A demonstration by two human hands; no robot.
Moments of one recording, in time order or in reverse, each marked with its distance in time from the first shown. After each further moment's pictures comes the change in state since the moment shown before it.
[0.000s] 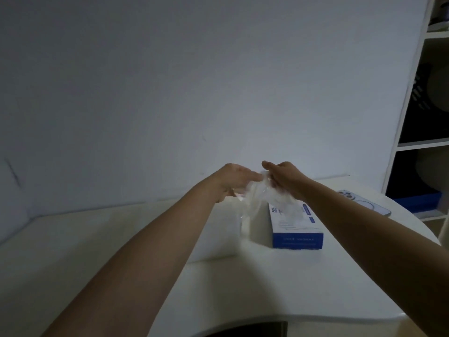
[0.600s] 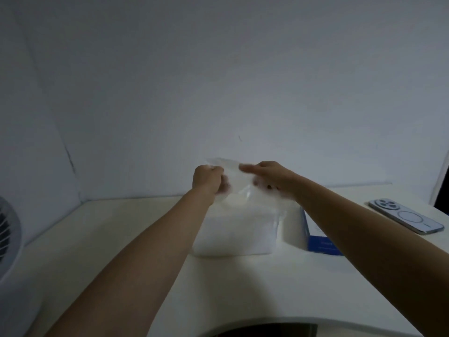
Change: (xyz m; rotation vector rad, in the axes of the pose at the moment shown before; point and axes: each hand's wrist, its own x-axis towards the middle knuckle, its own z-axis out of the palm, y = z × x) left_hand -0.028 -0.048 -0.091 -0.256 0.651 0.006; right_hand -0.018 -0.058 0.083 -0.019 -0.335 -0.068
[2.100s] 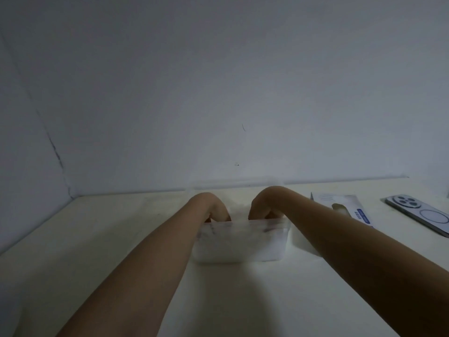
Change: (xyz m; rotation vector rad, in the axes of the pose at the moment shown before) left_hand 0.039 -0.045 0.003 1.233 -0.835 -0.491; right_hand 0.049 0.033 0.053 -0.637 -0.511 0.556
